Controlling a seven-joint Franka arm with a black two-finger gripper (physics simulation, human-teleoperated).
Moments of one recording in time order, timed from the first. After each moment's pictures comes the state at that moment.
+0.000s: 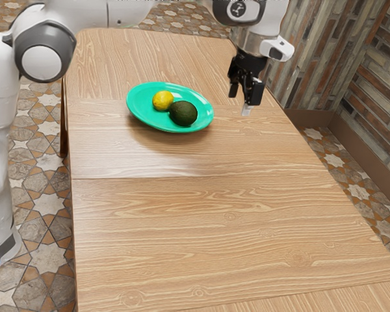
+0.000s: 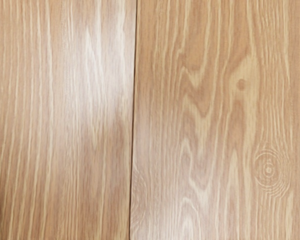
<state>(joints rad) 0.06 0.18 -0.08 -1.27 -0.02 1.47 -0.05</state>
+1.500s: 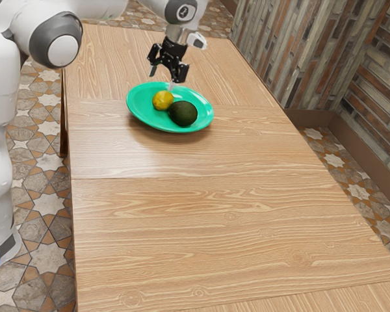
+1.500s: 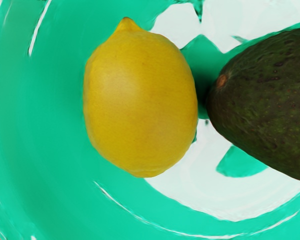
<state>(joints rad) 0.24 0.17 0.31 -1.56 0.01 1.54 -0.01</state>
